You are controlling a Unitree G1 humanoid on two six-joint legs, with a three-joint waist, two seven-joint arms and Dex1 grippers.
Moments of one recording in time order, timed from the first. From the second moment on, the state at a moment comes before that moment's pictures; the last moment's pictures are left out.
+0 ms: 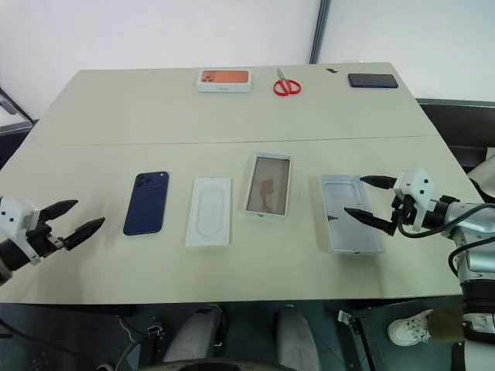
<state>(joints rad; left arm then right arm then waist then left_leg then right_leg) 0.10 0.77 0.48 0.10 -0.47 0.18 -0.93 -0.26 -0.86 -0.22 0.33 0.37 -0.06 1.24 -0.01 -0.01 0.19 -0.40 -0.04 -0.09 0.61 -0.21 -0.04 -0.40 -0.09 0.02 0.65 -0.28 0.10</state>
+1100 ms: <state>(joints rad) -0.34 0.61 0.21 -0.13 -0.89 1.30 -0.58 -0.52 -0.61 0.10 0.18 0.29 0.01 1.22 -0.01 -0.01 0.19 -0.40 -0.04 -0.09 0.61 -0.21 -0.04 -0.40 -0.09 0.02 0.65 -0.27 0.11</state>
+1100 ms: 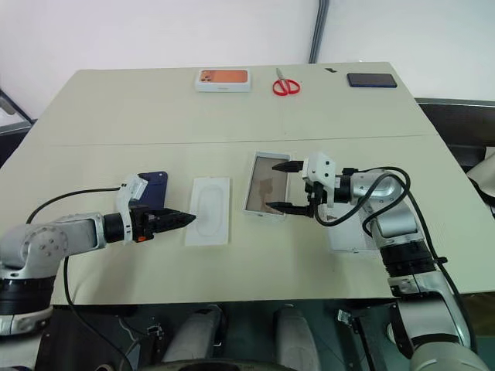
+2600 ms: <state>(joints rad) -0.36 0.46 0.38 0.02 -0.97 1.42 -0.51 -0.48 -0.57 0.12 0.12 0.29 0.08 1.19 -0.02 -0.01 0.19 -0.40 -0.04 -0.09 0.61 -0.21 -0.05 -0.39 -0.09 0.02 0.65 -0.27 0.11</state>
